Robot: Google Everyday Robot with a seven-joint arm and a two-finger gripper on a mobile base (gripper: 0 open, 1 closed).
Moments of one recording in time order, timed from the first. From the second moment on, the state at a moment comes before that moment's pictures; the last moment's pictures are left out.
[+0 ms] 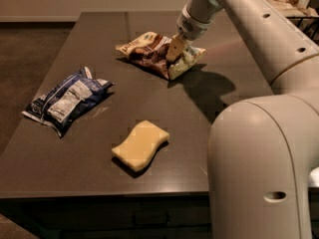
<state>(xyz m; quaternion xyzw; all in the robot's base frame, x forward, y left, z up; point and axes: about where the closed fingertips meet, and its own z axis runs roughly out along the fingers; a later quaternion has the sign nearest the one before) 0.749 -0.067 0.876 -0.46 0.86 0.08 0.21</state>
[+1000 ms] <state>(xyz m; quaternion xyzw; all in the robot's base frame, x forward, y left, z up) 0.690 0.001 0.934 -0.59 0.75 0.13 0.26</state>
